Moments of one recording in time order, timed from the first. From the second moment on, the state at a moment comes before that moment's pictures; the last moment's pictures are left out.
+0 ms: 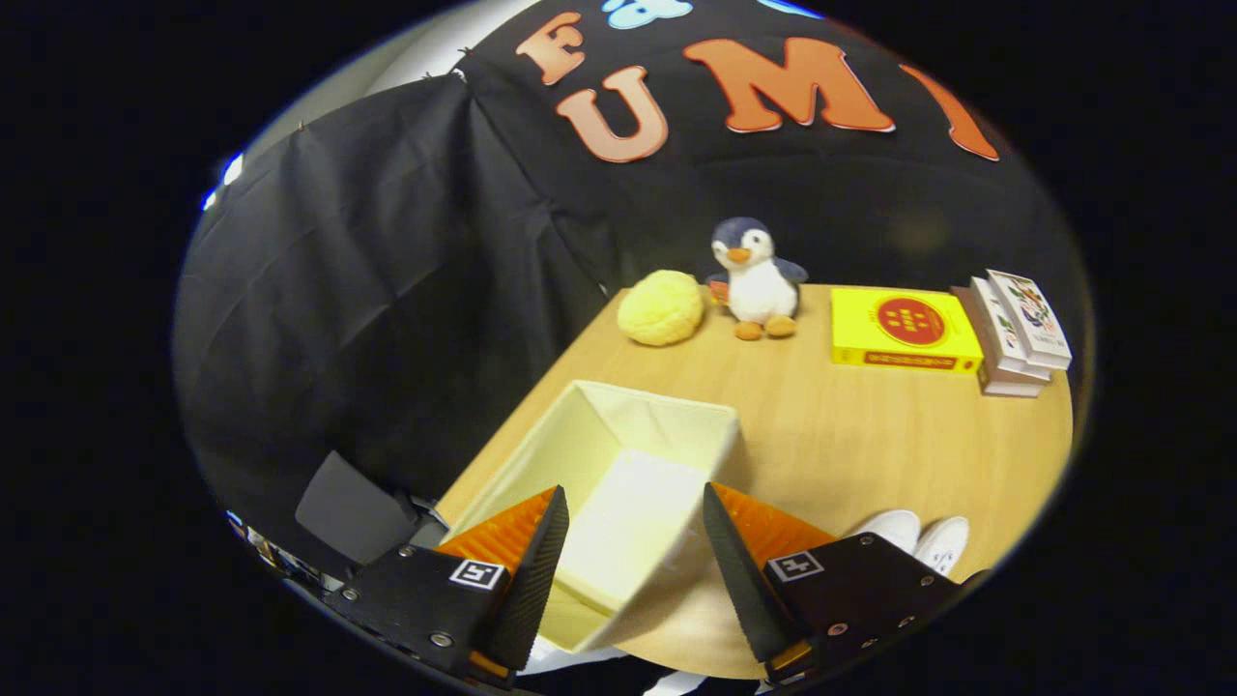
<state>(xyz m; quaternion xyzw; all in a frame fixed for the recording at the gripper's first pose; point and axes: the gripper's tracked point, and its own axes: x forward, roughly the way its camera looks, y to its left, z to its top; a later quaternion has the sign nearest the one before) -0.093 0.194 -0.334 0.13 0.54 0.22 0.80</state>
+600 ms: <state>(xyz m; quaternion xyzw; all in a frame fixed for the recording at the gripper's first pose) -0.216 0.029 -0.439 0.00 0.63 0.09 0.77</state>
